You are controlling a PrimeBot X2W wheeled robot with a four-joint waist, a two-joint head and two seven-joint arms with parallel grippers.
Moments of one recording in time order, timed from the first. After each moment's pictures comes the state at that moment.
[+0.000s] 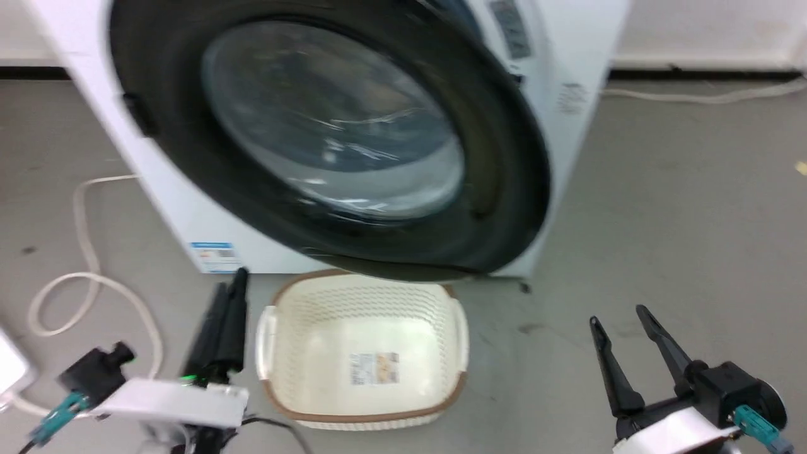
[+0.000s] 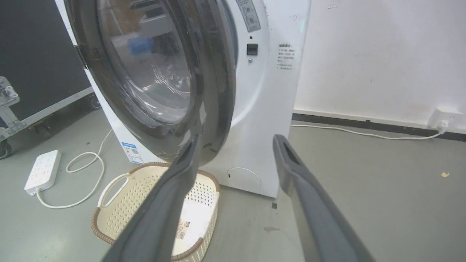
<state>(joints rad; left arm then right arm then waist) -0.11 0.29 -0.25 0.06 -1.27 -0.13 -0.25 -0.03 -0.10 0.05 0.16 0.11 0.13 -0.26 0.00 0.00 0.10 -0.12</state>
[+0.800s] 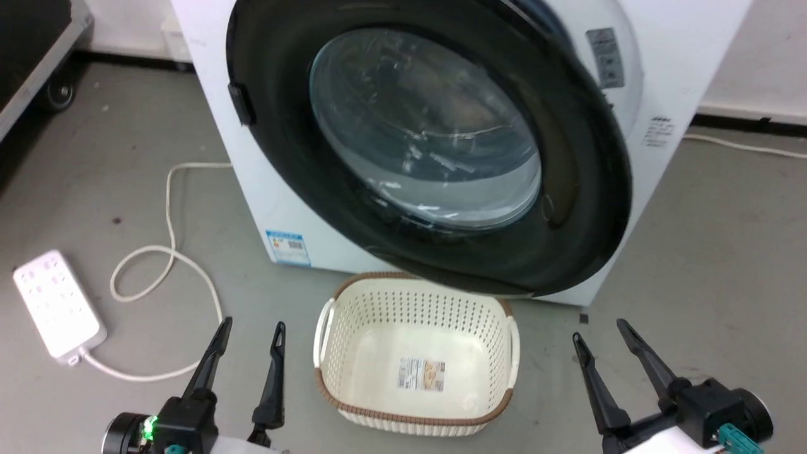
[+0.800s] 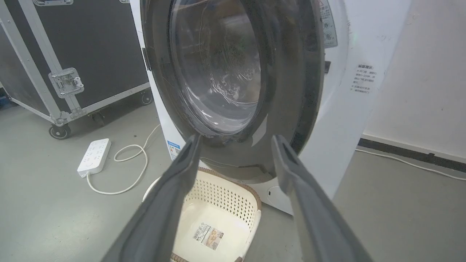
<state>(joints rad) 0.07 0.12 -0.08 -0.01 -0.10 -0.05 -0.26 0.03 -0.11 0.11 0.10 0.10 0.13 -0.26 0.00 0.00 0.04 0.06</state>
